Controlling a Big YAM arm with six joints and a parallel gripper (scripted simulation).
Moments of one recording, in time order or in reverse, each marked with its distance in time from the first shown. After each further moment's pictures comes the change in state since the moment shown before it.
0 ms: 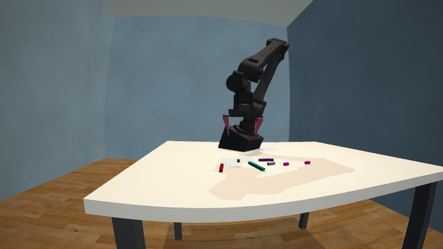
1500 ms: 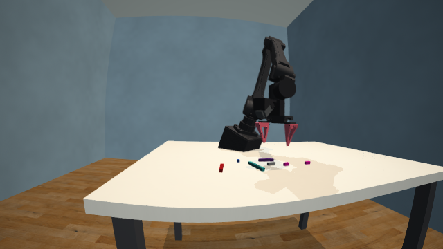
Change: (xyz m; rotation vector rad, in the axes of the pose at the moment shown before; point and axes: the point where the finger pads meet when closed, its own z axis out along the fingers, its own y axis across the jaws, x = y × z) arm -0.041 0.116 0.018 0.001 0.008 0.796
